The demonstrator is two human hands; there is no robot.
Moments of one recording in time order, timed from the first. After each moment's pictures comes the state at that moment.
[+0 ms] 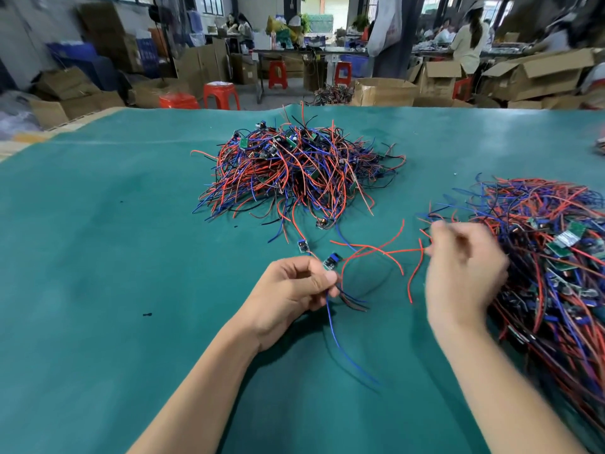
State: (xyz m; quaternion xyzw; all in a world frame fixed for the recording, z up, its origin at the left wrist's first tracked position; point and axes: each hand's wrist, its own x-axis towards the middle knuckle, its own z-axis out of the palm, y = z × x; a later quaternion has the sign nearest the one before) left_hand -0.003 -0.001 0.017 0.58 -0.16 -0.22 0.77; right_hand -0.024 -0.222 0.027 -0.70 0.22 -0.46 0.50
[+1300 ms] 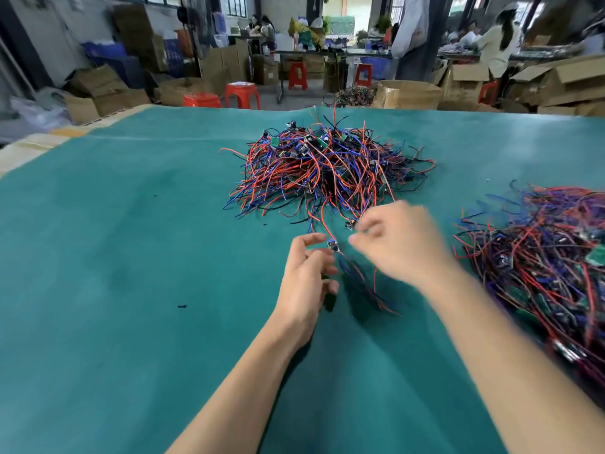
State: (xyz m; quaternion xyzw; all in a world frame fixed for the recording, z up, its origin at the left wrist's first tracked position) left_hand 0.006 -0.009 0.016 0.58 0.01 -0.05 0.81; right_hand 0.014 -0.150 0.080 -0.96 0.00 -0.15 0.23
